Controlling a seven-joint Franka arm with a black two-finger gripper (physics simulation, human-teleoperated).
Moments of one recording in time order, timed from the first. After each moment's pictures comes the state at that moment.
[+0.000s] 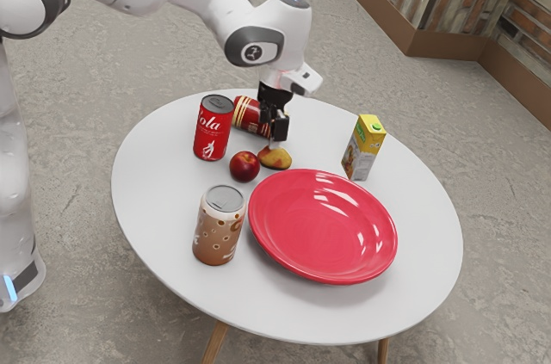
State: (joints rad) arm 0.12 -0.09 0.03 -2.11 0.04 2.11 0.11
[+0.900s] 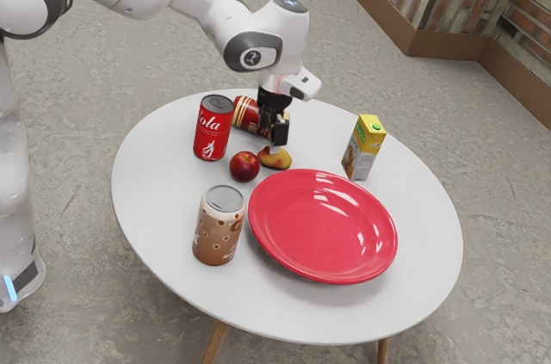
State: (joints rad) arm 0.12 -0.08 0.03 -2.13 0.02 2.15 0.12
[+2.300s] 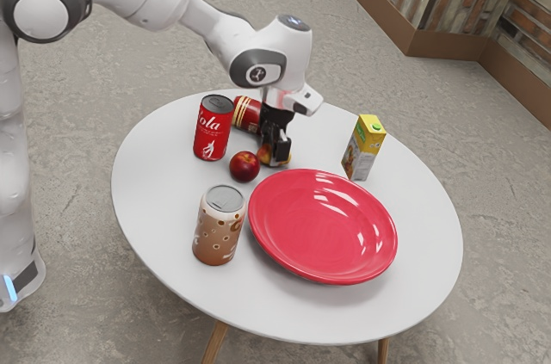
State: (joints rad) arm 0.12 0.00 0.03 -2.13 -0.02 2.20 0.11
